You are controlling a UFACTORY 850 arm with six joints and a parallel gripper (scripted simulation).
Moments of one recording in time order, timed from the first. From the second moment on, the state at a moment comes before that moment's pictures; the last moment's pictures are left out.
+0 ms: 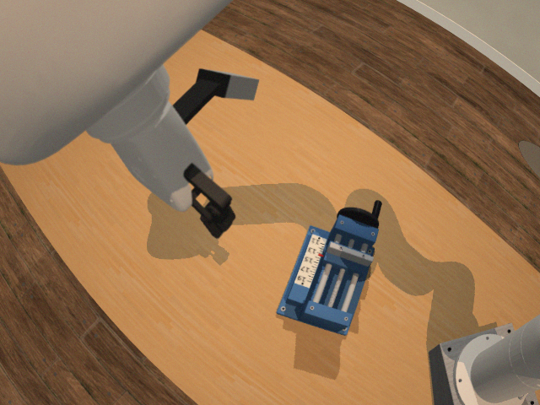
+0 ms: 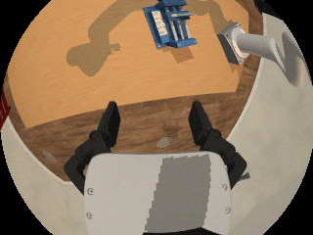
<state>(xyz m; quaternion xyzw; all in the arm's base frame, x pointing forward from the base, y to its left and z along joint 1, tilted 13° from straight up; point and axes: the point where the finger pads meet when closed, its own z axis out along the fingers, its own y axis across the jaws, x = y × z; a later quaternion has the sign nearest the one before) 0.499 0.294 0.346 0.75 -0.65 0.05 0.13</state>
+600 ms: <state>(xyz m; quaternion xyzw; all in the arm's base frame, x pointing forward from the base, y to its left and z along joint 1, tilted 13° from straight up) 0.495 0.075 0.278 0.81 -0.58 0.07 0.06</state>
